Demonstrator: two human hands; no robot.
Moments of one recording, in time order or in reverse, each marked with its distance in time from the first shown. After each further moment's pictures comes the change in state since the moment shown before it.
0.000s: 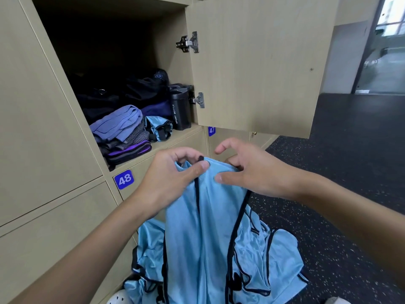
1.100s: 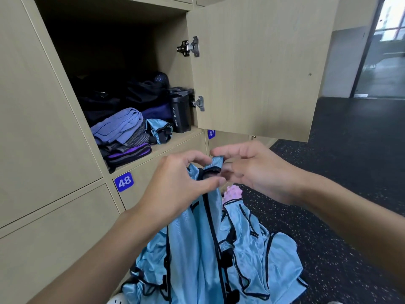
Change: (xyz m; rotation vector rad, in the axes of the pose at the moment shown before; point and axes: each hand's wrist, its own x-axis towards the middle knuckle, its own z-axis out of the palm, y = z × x) left_hand -0.013 0.018 0.007 0.276 0.030 0.063; right_hand -0.007 -0.018 0.002 0.472 -0.002 0.040
